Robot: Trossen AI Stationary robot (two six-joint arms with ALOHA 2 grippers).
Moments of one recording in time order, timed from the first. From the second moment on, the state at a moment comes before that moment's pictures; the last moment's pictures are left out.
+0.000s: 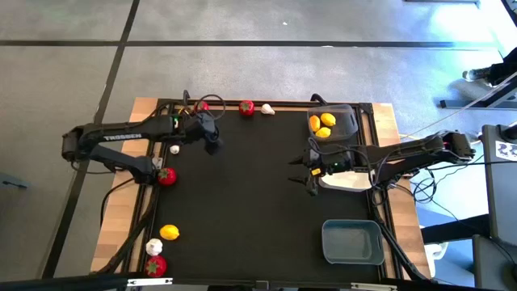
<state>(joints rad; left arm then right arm) 0.26 1.17 0.95 -0.78 -0.54 -0.37 0.06 1.15 0.66 0.00 0.04 0.16</state>
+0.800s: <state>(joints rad) 0.66 1.51 0.95 -0.88 -0.65 -0.19 0.06 1.16 0.66 0.00 0.04 0.16</state>
